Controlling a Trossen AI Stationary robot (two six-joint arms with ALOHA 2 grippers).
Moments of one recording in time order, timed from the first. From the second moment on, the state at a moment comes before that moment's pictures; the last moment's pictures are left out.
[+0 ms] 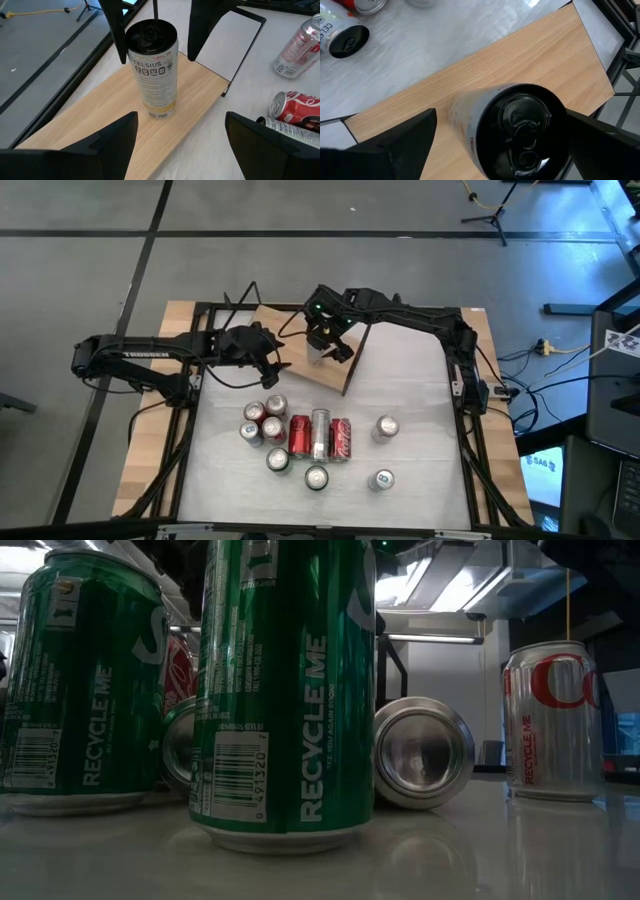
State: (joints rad) left arm 0.15 1.11 0.89 -0.40 -0.23 -0.13; right arm -0.31 2.07 2.02 -0.99 -0.24 -1.03
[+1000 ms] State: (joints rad) left arm 0.15 1.11 0.89 -0.40 -0.23 -0.13; right arm -0.31 2.07 2.02 -1.00 -0.19 -0.95
